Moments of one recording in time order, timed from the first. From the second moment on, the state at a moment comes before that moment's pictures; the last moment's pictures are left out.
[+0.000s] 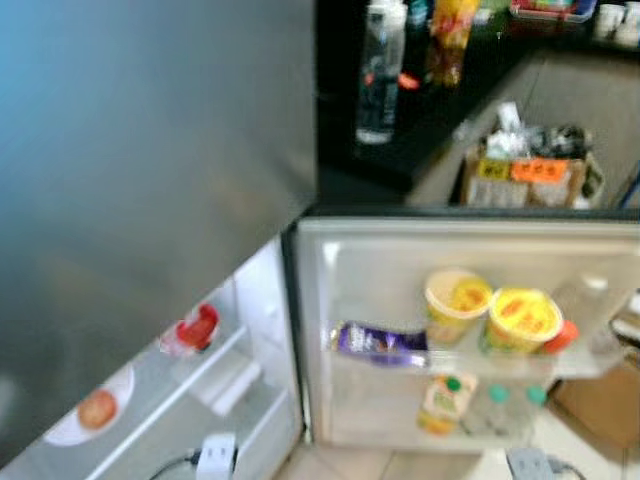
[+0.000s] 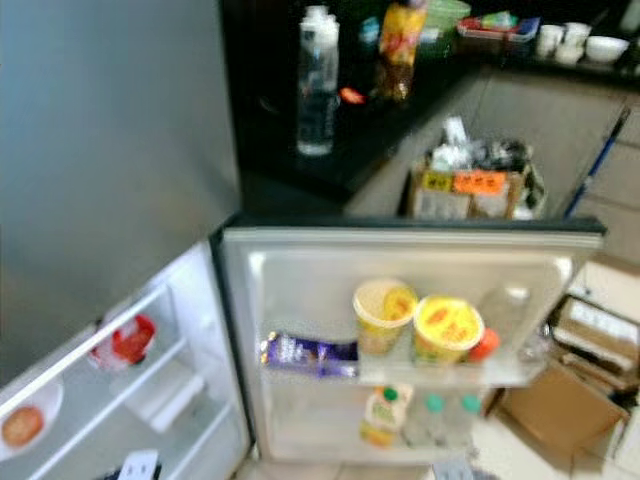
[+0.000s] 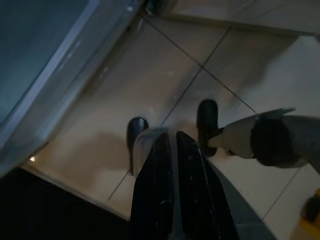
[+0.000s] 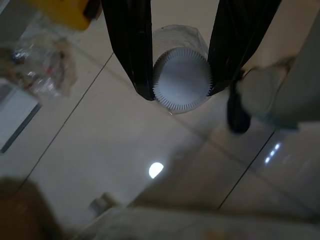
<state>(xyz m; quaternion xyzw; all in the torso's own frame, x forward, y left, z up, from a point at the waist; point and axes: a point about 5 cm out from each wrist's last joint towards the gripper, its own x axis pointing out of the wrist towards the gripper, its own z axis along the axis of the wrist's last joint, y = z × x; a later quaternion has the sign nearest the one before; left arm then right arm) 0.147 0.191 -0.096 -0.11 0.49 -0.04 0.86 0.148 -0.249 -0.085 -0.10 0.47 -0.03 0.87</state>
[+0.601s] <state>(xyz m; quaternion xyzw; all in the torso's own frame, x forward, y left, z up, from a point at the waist) 0.154 0.192 -0.093 -0.10 0.47 -0.05 0.88 0.235 -0.205 -0.036 -0.13 0.30 0.20 0.92</state>
